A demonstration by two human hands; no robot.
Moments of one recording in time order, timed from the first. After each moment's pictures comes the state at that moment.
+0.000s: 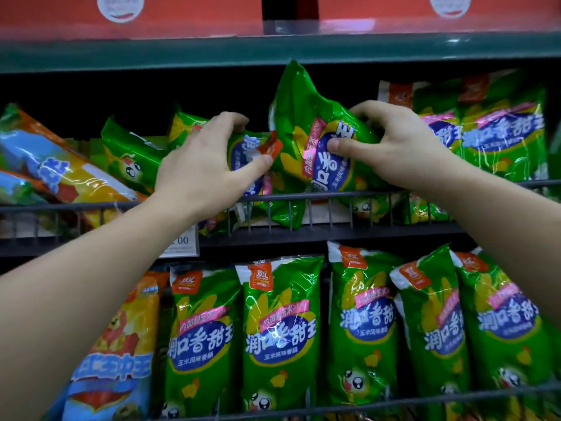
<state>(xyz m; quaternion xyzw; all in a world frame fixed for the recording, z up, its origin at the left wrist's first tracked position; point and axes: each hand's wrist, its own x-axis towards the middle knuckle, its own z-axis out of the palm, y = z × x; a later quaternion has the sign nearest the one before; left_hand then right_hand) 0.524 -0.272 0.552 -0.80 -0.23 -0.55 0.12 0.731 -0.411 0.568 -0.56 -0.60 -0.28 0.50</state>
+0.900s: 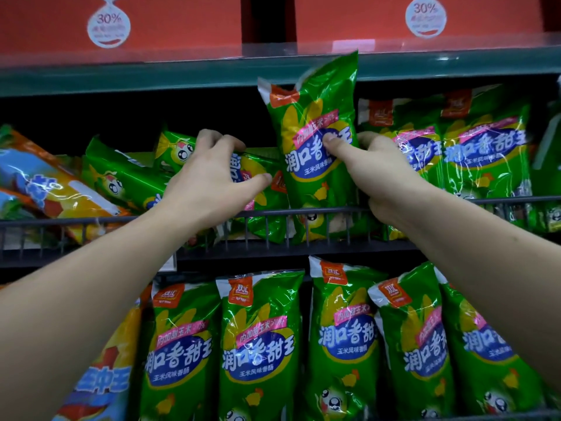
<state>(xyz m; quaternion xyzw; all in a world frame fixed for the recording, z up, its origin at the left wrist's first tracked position) 0.553 -0.289 0.558 -0.80 -0.27 -0.54 0.07 0.738 -0.393 0.568 -0.48 -0.51 -0.01 0.72</state>
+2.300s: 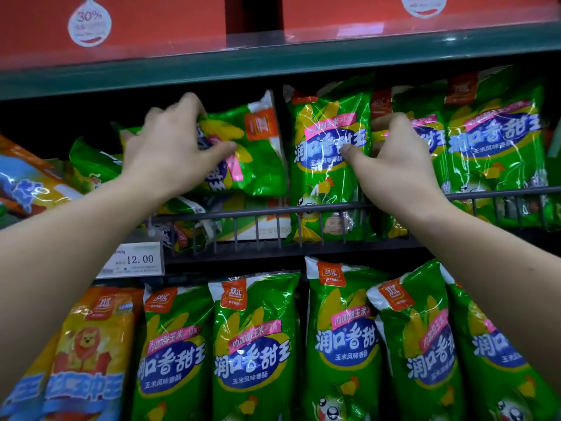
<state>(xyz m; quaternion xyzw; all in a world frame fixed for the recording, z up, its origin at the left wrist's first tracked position) 0.541 -0.286 0.594 -0.74 -0.34 -0.55 0.18 0.763 -0.409 0.553 -0.56 -0.47 -0.27 0.63</state>
